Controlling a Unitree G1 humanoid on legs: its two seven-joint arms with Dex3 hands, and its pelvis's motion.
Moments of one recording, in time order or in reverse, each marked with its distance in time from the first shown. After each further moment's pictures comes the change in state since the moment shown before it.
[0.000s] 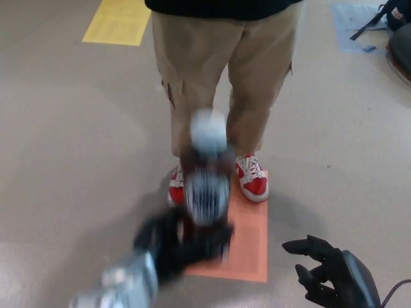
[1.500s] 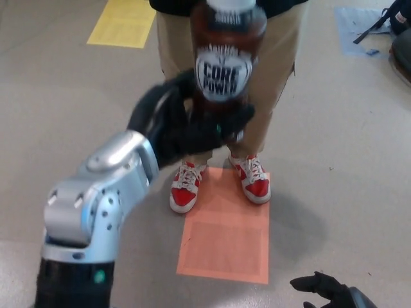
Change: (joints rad) left_arm -0.446 0.056 0.108 -0.281 -0.054 0.205 0.015; right_arm 0.128 -0.009 0.031 -0.008 -0.005 0.004 -0.023
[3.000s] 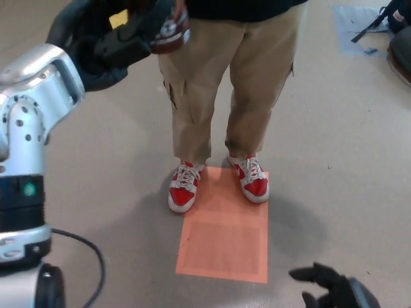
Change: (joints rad) left_arm -0.255 0.287 0.121 0.227 -0.089 0.060 -0.108; right_arm -0.062 -0.001 -0.012 0.008 0.008 -0.007 0.016
